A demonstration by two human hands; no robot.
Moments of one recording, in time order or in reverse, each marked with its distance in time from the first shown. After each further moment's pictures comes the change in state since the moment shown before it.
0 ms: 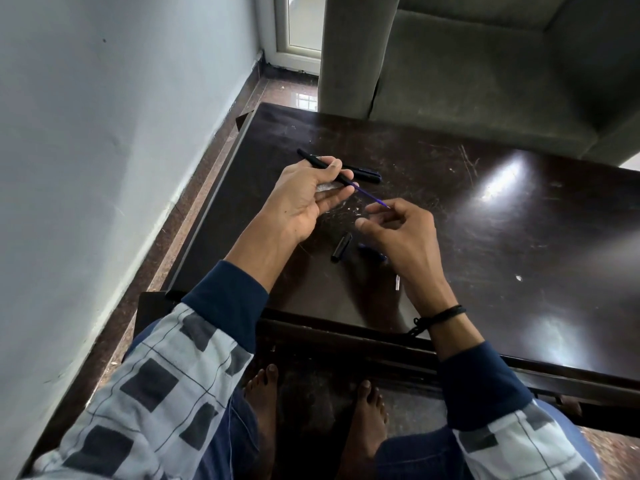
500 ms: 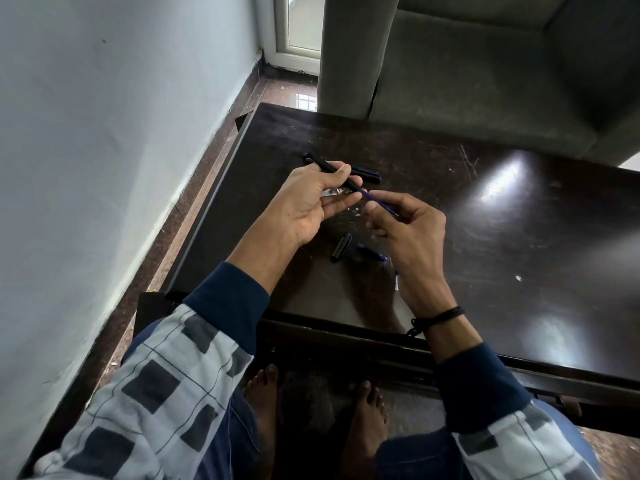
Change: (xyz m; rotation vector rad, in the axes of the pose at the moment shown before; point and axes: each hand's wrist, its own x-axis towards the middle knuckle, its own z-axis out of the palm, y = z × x) left_hand -0.005 0.000 0.004 0.014 -0.064 -0.054; right_hand -0.004 -0.005 0.001 0.315 0.058 -0.088
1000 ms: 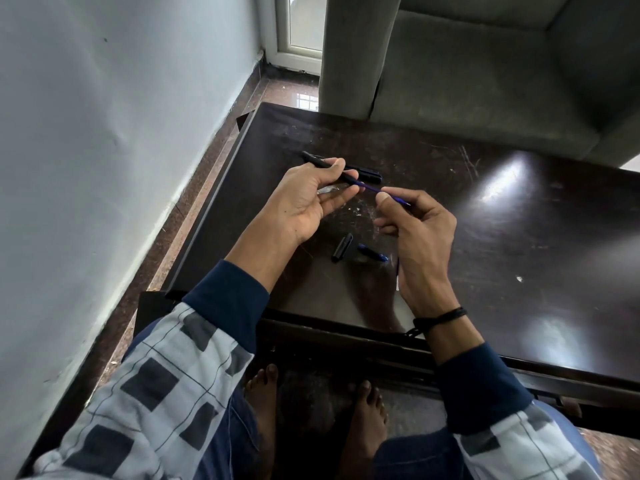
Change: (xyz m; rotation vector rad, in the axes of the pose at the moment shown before) left_hand 0.002 0.001 -0.003 -0.090 0.029 0.007; right_hand 0.001 0.000 0.001 0.184 0.092 0.003
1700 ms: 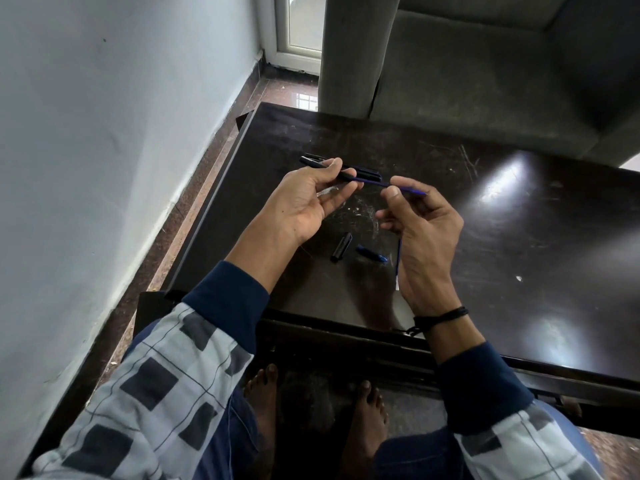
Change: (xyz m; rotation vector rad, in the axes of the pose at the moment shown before) left_hand -0.002 0.000 0.002 -0.125 0.013 -0.049; right_hand 0.001 -0.001 0.001 0.140 0.005 -0.071
